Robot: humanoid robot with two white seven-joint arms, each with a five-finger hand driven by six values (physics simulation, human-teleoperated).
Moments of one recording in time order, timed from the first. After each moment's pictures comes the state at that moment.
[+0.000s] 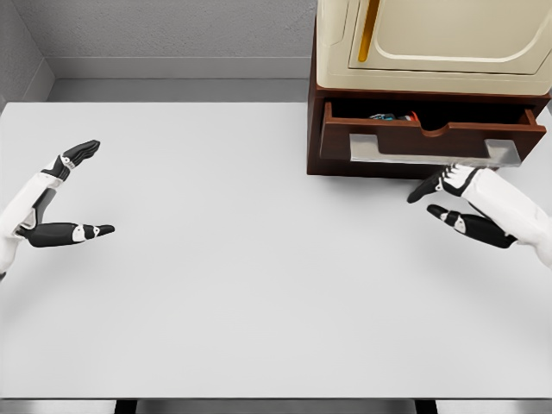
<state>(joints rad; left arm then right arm) -0.01 0.43 0.18 -1.46 0.21 -0.61 -0.61 -0.03 -1.01 0.35 -1.75 0.11 -0.61 -0.09</state>
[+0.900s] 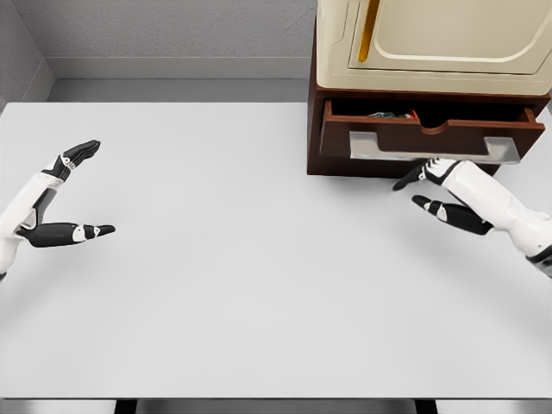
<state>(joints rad) -0.01 0.43 0.18 -1.46 0.21 -0.61 -0.61 -0.18 -0.92 0.47 -1.61 0.14 -0.61 -0.08</state>
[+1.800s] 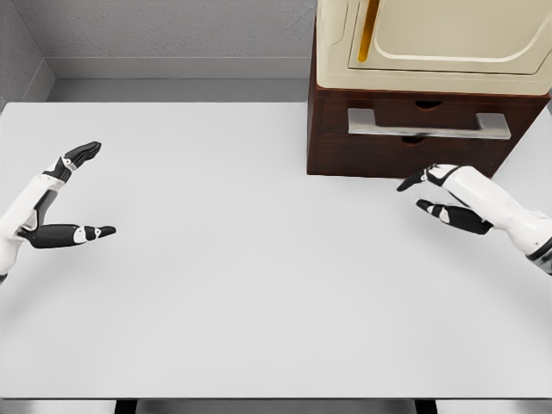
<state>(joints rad) 0.00 0.42 0.18 -1.46 0.21 -0.61 -0.61 -0.20 -0.97 0.56 -1.54 0.12 -0.61 -0.09</state>
